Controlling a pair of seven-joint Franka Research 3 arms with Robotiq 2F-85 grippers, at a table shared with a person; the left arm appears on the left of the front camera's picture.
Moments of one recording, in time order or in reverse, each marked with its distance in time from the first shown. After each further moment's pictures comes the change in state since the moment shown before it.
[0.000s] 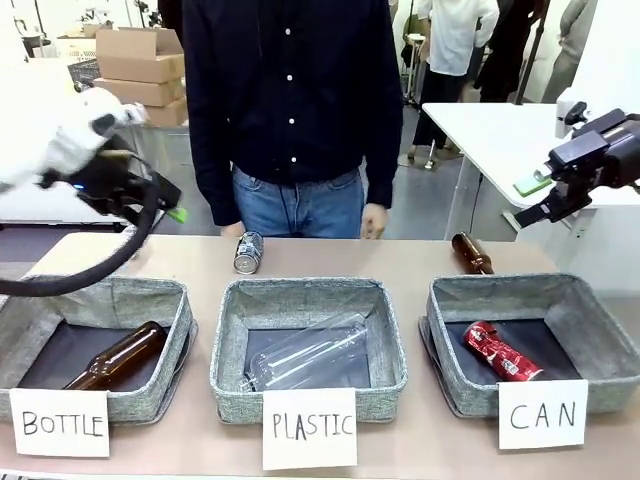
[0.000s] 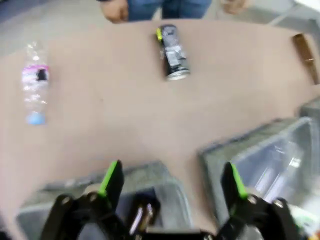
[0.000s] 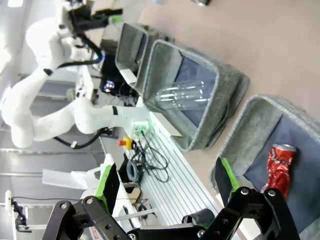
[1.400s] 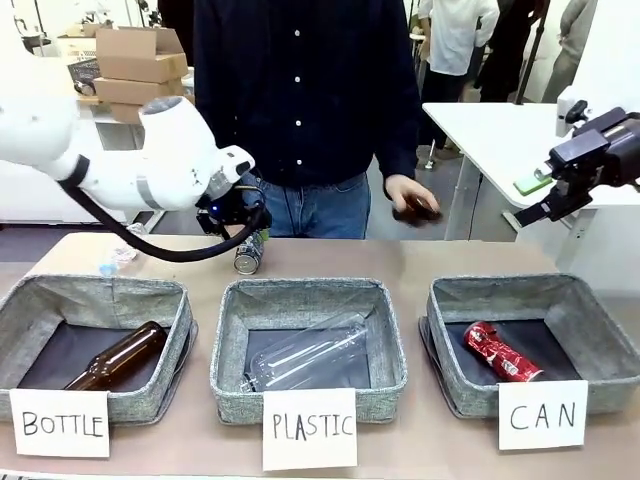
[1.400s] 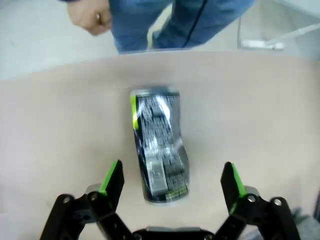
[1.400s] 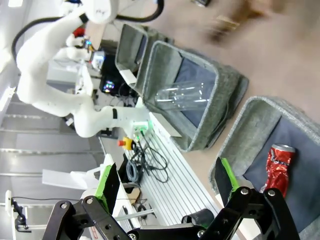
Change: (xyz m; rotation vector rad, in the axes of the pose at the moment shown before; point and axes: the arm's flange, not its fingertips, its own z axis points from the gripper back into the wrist) left arm 0.116 -0.019 -0.224 0.028 0.138 0.116; right arm 0.001 0.001 0.001 -0.002 -0.002 0.002
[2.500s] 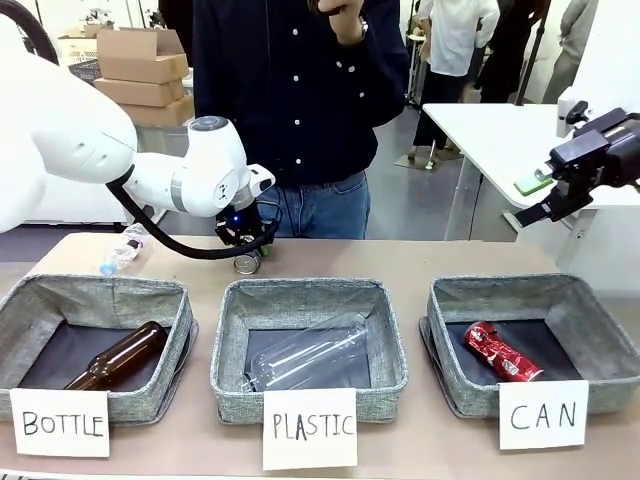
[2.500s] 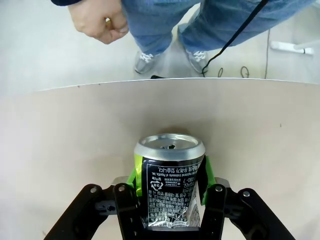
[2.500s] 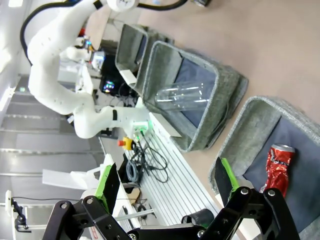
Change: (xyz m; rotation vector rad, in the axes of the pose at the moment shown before) left arm 0.024 -0.008 -0.060 0.123 0.068 0.038; right arm 0.000 0.000 0.000 0.000 0.000 0.000
